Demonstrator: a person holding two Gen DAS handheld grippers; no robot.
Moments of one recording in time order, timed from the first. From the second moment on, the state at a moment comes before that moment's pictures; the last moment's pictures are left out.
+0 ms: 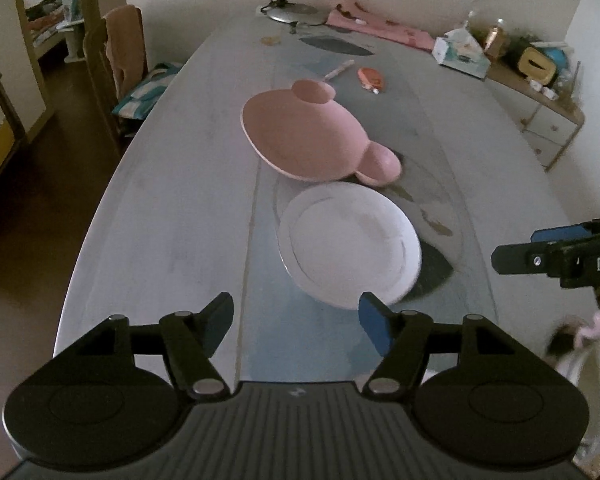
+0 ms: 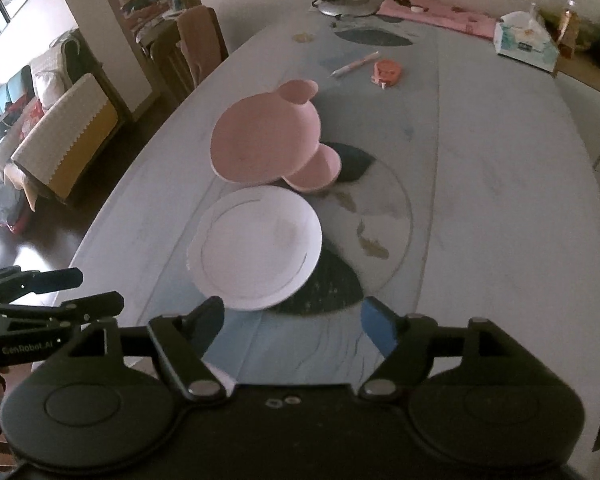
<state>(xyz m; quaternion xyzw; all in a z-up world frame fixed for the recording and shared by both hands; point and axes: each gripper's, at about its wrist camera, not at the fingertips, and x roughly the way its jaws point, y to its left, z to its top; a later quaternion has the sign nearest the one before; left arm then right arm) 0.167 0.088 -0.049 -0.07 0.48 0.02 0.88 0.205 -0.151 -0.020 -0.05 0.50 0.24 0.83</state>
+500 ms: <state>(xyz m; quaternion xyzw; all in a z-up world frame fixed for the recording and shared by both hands) 0.248 0.096 -0.101 -0.09 0.52 0.04 0.85 0.289 -0.124 -0.078 -0.07 0.56 0.25 0.79</state>
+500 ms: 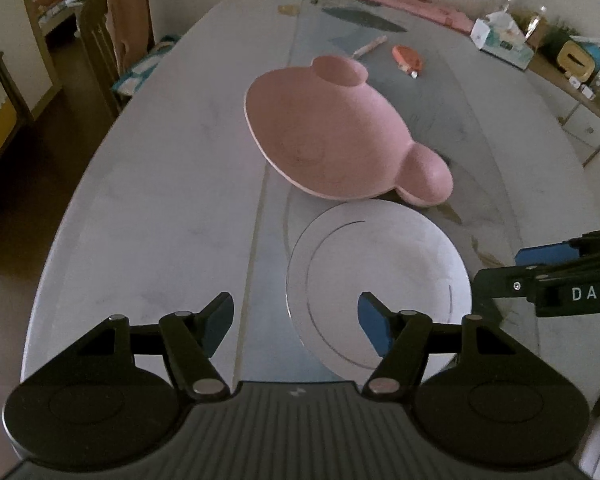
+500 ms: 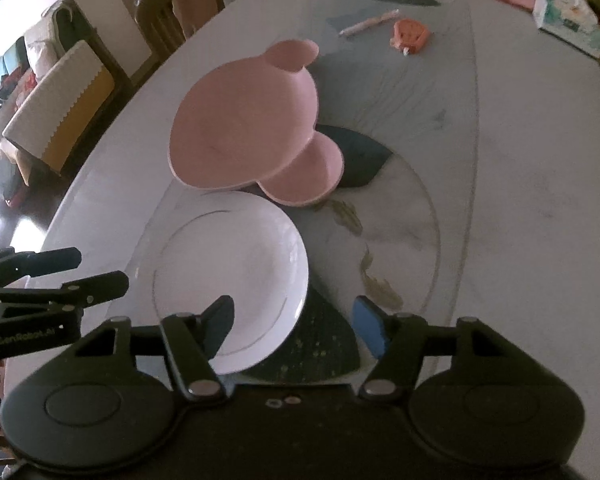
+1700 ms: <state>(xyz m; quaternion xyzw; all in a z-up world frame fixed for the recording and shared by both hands) 0.274 0.101 -0.135 -0.12 0.56 0.03 0.82 0.305 -0.120 -0.112 -0.07 0.59 0.26 0.76</state>
